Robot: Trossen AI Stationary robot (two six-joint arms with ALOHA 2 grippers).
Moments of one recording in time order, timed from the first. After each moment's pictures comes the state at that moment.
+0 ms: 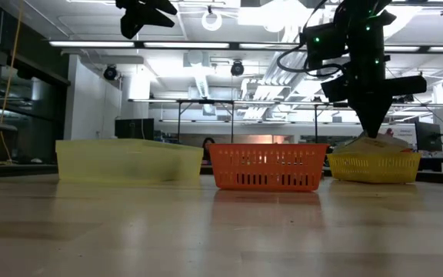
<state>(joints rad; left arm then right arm) 0.37 1.06 1.07 -0.47 0.03 -0.27 -0.34 1.41 0.97 -1.16 0.23 -0.43</state>
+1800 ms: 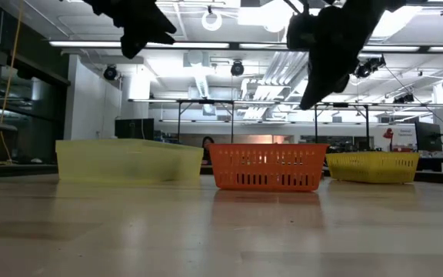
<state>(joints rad) 0.30 1.06 0.89 -0.33 0.09 -0.30 0.07 1.40 0.94 -0.53 0.10 0.37</state>
